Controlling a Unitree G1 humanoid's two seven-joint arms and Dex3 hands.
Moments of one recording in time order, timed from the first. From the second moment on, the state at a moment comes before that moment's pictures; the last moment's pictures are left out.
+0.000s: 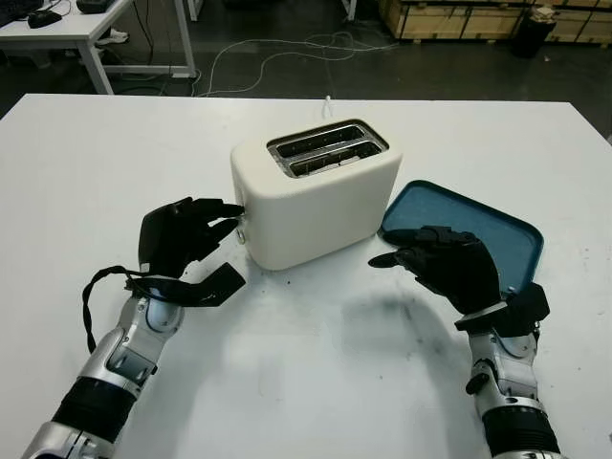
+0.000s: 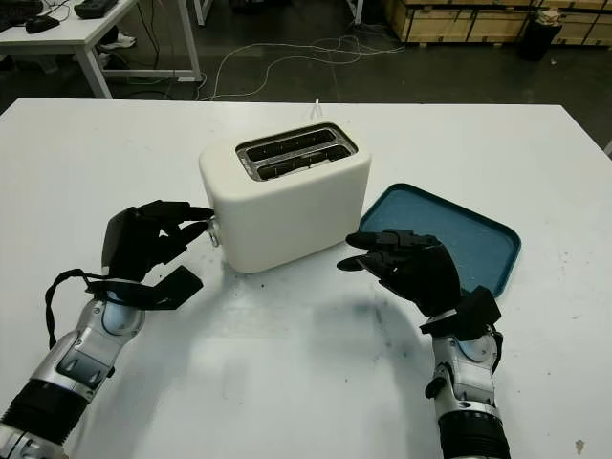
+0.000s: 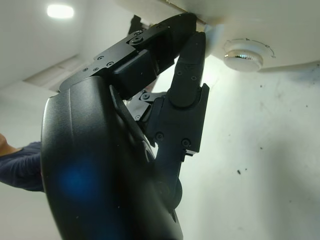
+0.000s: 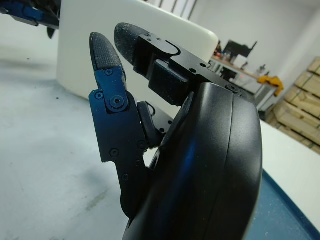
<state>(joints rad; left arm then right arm) -0.22 0.42 -0.23 0.15 0.45 -0.17 0.36 -0.16 -0.18 -0.14 0.39 0.34 -0.41 0.66</state>
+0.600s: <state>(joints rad) -0.24 0.46 -0.08 -0.04 0.51 -0.20 0.24 -0.17 -0.17 -0.13 0.40 0.33 -0.41 0.66</state>
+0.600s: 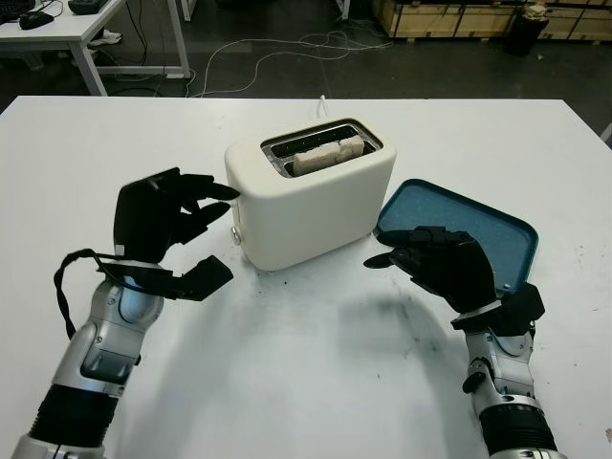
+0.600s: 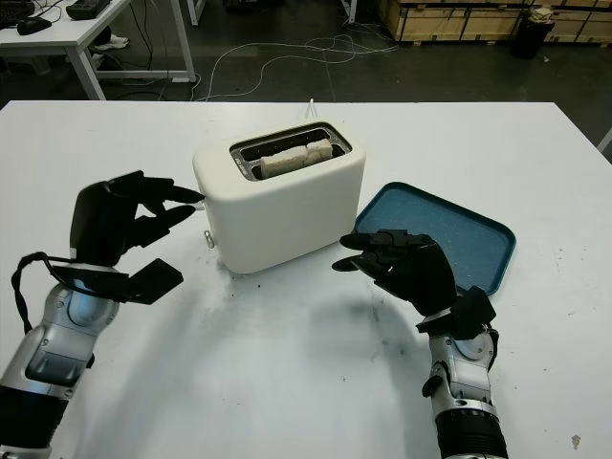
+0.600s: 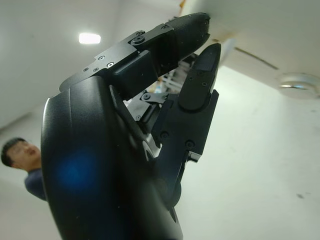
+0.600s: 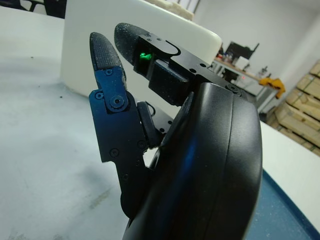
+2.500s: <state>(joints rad) -0.80 0.76 -0.24 0.35 0.54 -0.47 -0.49 -0.15 -0.17 -0.12 0.37 0.33 -0.41 0.64</state>
